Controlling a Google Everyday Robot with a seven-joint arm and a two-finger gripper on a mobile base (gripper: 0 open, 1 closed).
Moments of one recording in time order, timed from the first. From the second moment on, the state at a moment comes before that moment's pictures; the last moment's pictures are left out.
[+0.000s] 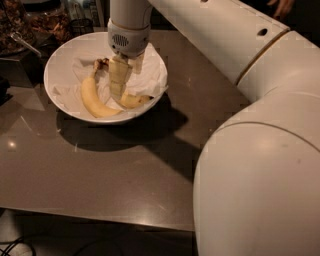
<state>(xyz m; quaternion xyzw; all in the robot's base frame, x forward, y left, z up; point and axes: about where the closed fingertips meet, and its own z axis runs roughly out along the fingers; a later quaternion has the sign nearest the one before) 0.612 0.075 0.911 -0.57 0.81 0.05 0.08</state>
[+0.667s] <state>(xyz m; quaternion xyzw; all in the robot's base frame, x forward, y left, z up) 0.620 0.082 0.892 -0.57 0.82 0.05 0.06</state>
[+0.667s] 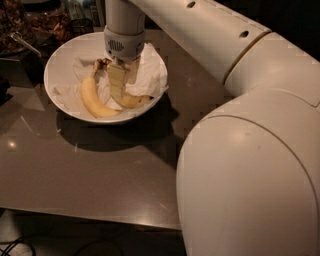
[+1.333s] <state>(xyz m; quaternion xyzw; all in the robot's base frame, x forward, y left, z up) 0.623 0.085 0.870 -0.56 0.82 0.05 0.03</state>
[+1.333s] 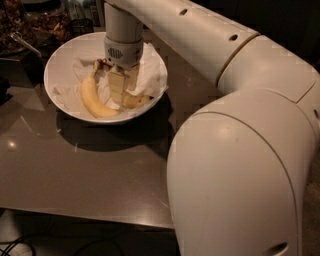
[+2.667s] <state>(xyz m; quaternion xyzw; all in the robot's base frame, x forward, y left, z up) 0.619 0.076 0.836 -0.55 0.84 0.05 0.00</state>
